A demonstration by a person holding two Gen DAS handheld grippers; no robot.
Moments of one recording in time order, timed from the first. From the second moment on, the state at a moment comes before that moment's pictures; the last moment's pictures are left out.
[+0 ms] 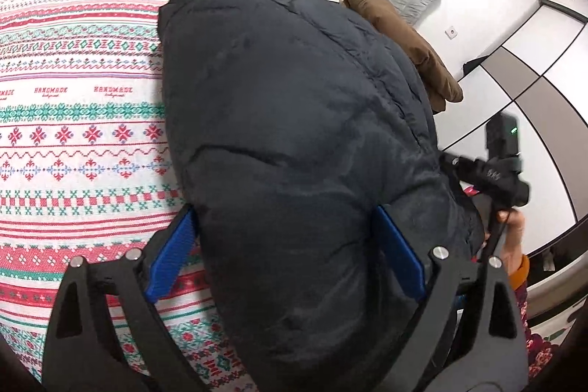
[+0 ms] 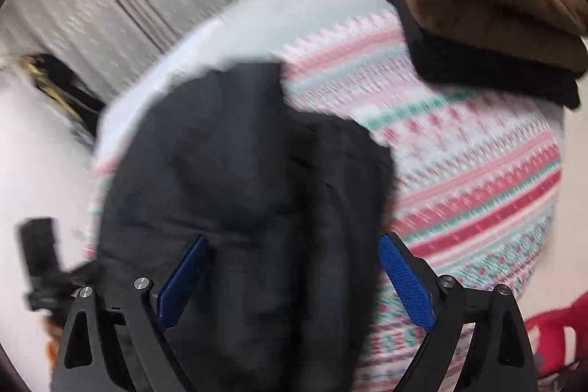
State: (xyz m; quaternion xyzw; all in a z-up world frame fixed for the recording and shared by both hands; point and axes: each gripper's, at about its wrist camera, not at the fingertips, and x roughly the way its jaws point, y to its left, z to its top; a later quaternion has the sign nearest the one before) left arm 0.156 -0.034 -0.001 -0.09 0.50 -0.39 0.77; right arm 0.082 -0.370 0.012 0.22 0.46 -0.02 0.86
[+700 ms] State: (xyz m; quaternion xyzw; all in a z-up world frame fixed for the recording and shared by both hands) left arm 0.192 0.003 -0.005 -0.26 0.50 -0.46 0.69; right arm 0.099 -0.372 -0.047 0.42 0.41 0.20 0.78
